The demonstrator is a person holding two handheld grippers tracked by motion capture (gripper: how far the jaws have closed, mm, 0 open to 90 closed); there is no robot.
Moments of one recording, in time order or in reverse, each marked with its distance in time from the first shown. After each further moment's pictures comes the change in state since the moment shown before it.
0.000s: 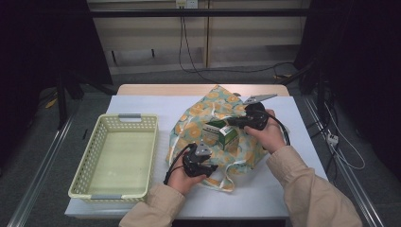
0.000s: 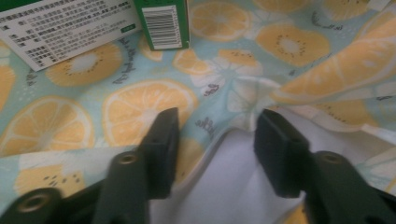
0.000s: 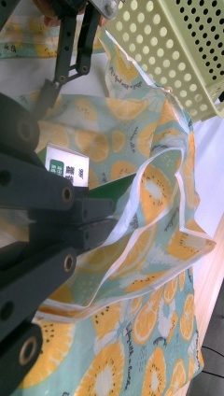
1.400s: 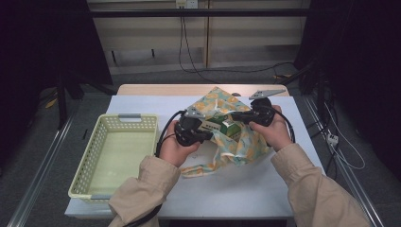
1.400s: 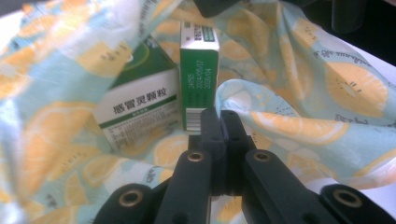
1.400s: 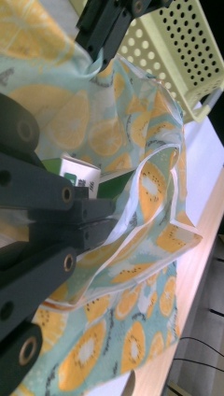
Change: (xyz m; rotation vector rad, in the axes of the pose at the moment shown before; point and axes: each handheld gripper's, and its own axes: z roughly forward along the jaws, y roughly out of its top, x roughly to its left) left arm 0.036 0.086 -0.077 -0.091 -0.055 -0.086; right arm -0.002 0.012 -0.022 -0.051 -0.012 0.008
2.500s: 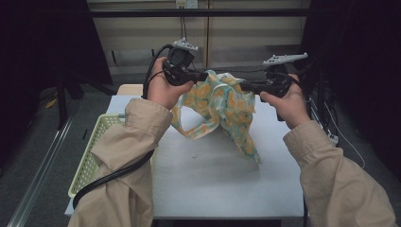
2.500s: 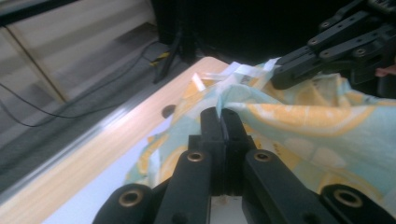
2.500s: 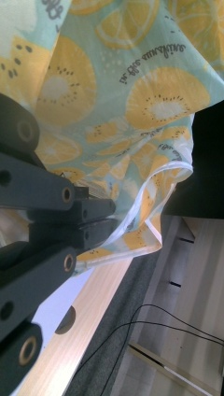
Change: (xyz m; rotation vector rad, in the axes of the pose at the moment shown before) left arm 0.039 0.122 -0.071 -0.121 0.095 0.075; right arm 0.000 0.079 -0.055 -0.093 -0.062 -0.044
